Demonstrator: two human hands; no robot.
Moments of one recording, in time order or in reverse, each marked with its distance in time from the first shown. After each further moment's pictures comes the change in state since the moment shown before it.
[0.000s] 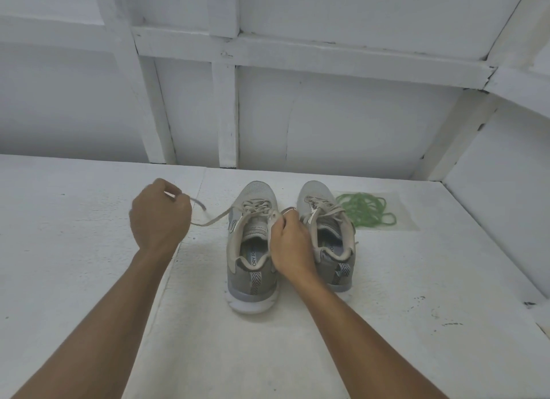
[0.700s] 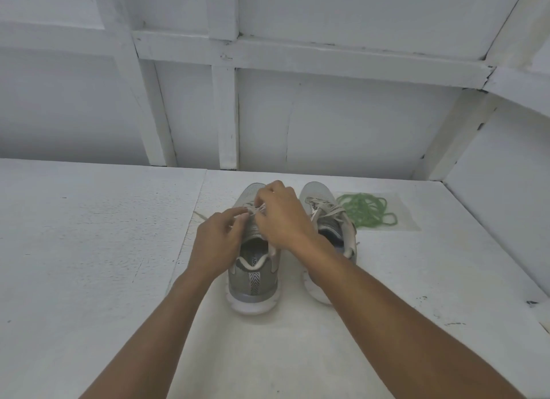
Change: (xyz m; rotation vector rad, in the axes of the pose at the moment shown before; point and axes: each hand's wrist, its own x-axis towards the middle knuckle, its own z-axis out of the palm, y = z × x) left_hand -0.056 0.013 0.033 -0.228 -0.479 0.162; right_hand 0.035 -0.032 -0.018 -0.330 -0.216 -0.370
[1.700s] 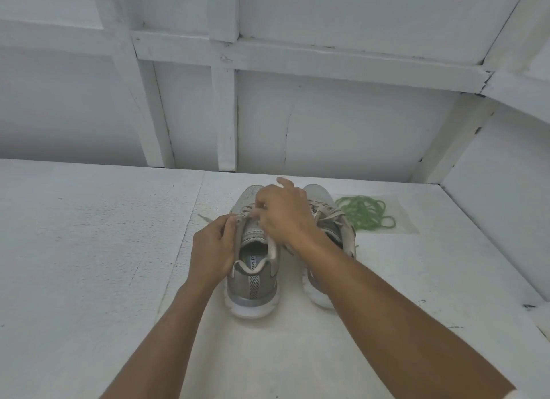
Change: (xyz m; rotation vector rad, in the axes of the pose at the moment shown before) left_hand -0.004 -0.005 0.007 -0.044 0.111 -0.075; right_hand 0.018 0.009 0.000 -0.134 -0.030 -0.013
